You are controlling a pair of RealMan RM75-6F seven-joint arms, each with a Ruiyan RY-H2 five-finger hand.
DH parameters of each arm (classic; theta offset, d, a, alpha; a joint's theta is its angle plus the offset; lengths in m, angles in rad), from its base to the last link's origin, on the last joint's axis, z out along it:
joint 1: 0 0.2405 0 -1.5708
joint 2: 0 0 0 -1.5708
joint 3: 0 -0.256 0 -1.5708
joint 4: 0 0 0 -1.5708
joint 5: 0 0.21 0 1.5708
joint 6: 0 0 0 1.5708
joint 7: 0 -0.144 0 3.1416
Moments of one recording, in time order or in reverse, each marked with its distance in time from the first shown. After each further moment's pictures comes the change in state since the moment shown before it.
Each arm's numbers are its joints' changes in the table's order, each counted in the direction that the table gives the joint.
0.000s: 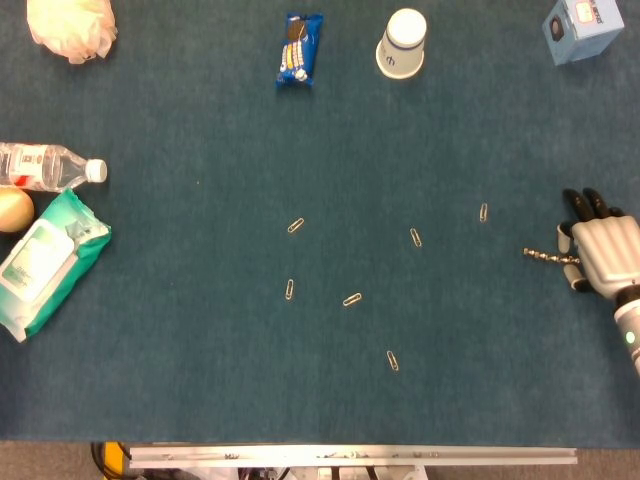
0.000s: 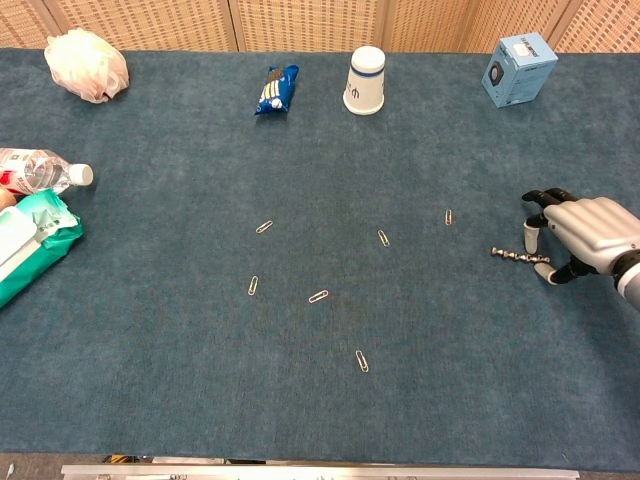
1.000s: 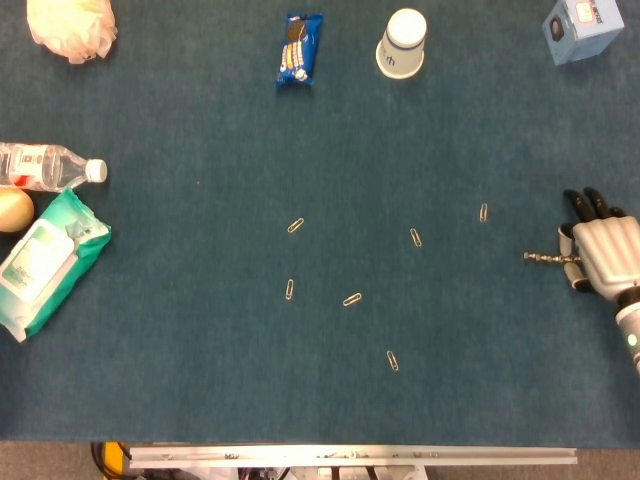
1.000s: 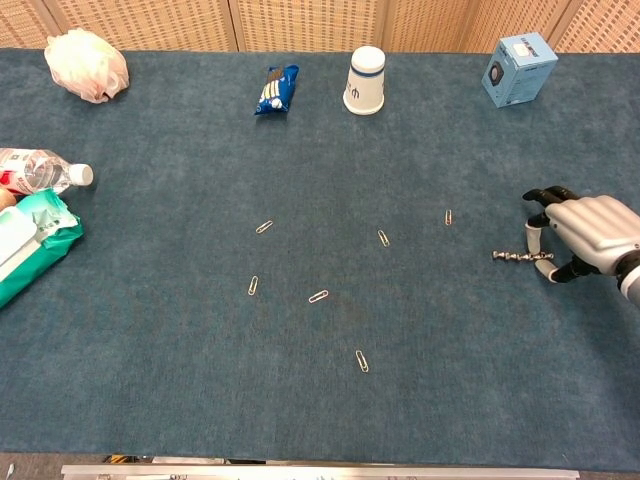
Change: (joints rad) left arm -0.001 0.002 0.002 0.000 -0.004 0.005 -0.001; right arm -0.004 0.011 0.010 0.019 -0.018 -0.029 -0.004
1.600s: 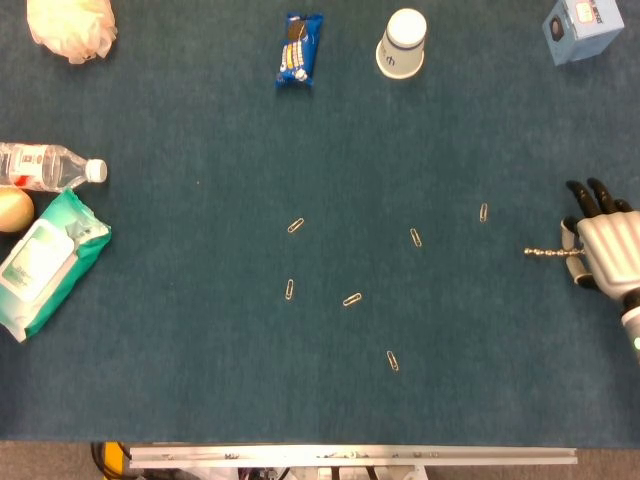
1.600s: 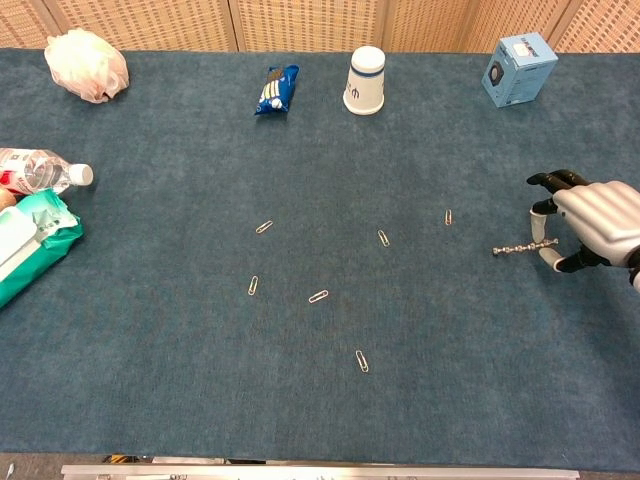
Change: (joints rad) left arm 0.001 0.000 0.002 0.002 -0.003 -0.001 0.001; right arm -0.014 0.044 -0.001 0.078 -0.056 -0.067 0.010
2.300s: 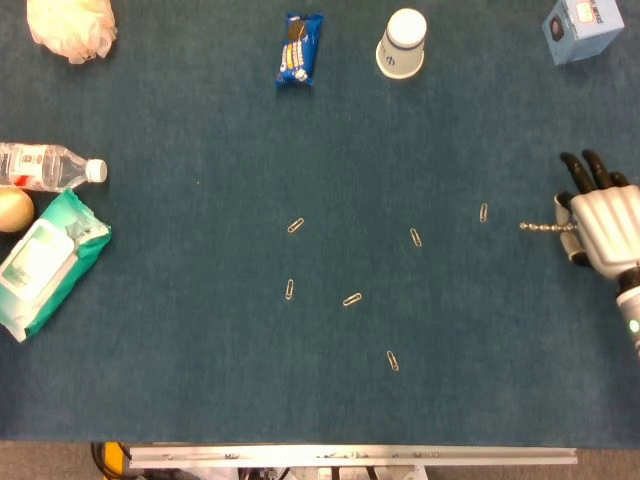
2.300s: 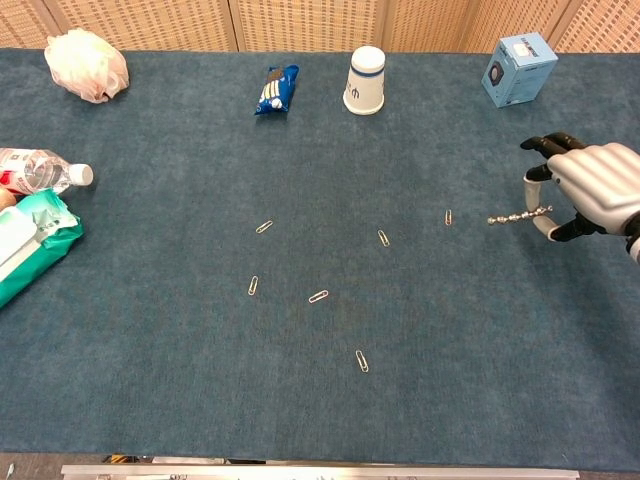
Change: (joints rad) left arm 0.007 0.004 0.002 -0.004 -0.001 -0.010 0.020; right arm 0.048 0.038 -0.057 0.093 0.022 -0.012 0.095
